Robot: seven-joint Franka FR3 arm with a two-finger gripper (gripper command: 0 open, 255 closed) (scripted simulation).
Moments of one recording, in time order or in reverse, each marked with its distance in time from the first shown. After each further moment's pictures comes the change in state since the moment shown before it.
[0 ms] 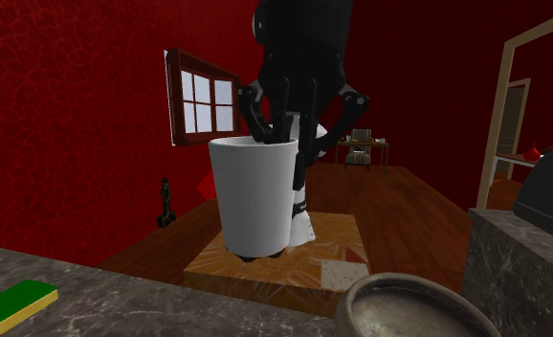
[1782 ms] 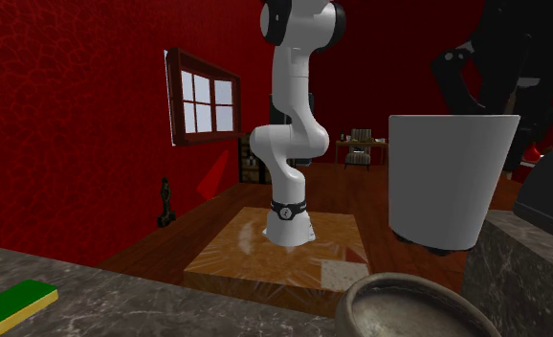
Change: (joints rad) arm 0.167 0.185 0.172 0.289 -0.023 -0.140 0.333
